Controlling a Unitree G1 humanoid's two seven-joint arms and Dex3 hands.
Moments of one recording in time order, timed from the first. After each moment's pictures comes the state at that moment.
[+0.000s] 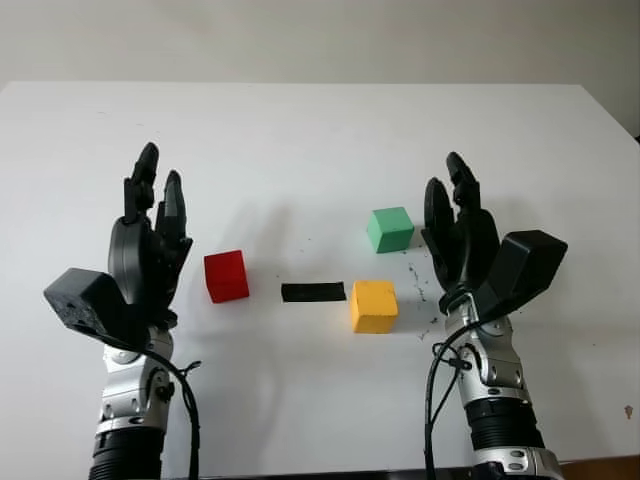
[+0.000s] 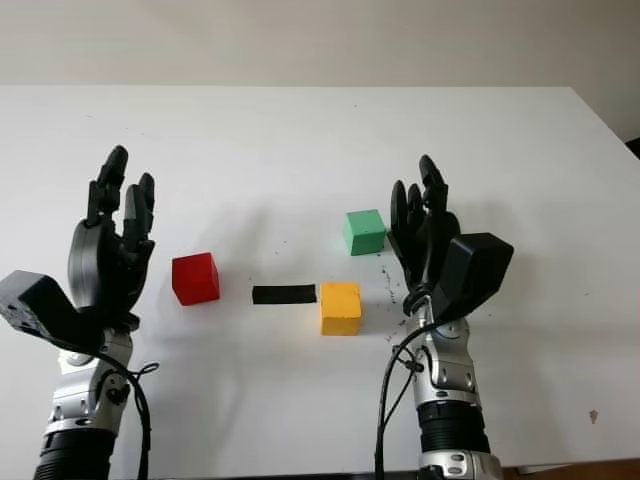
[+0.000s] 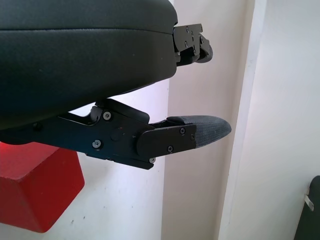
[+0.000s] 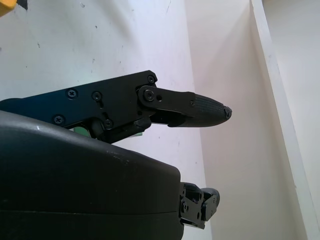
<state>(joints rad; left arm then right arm) -0.25 0.12 0.23 0.22 -0.22 -0.21 -0.10 -0.35 -0.02 -0.16 0.31 0.15 -0.05 0.01</state>
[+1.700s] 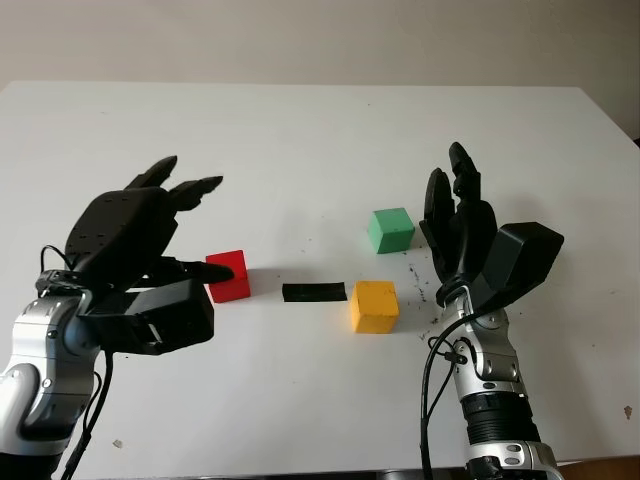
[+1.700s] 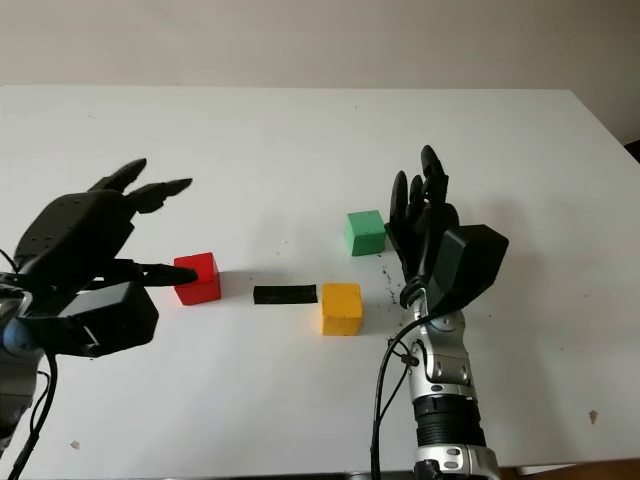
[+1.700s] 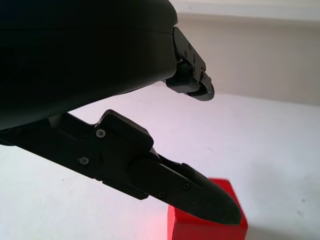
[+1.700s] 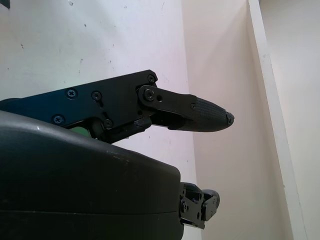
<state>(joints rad) -0.15 0.61 -0.01 -0.30 0.79 0.16 -0.27 -0.38 -0.01 -0.15 0.30 0.12 -0.05 -0.02</state>
